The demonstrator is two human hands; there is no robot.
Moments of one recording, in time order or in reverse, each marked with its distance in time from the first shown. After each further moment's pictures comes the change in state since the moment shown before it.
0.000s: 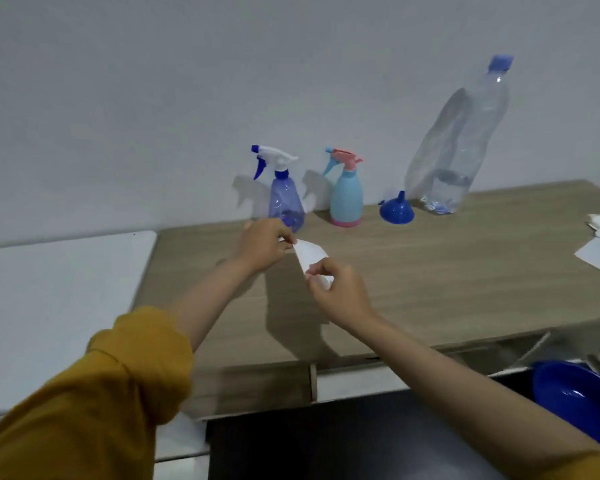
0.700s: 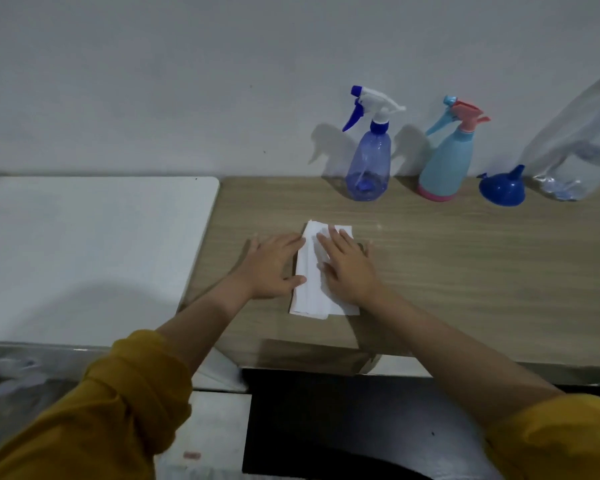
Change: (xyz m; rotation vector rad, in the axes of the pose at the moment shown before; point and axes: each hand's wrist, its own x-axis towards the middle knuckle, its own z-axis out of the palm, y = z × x) left_hand -0.095 -0.145 0.019 0.164 -0.325 -0.074; right_hand 0.060 0.038 0.140 -0.676 -0.442 -0.269
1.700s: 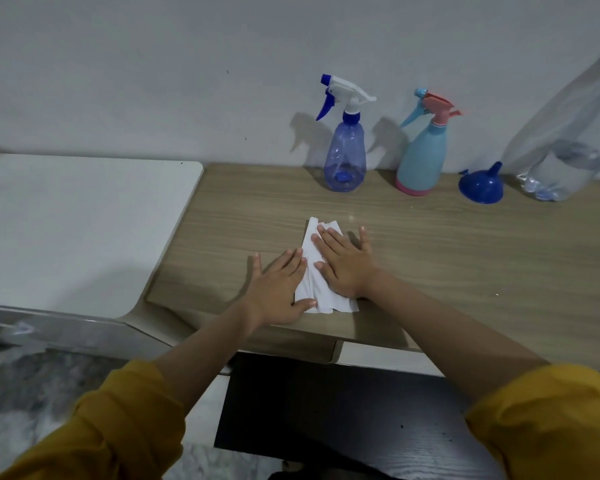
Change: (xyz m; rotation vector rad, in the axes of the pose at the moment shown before) left_hand -0.022 0.109 0.036 0.183 -0.148 -0.123; right_hand -0.022 0.069 -0.014 -0.218 -0.156 -0.185
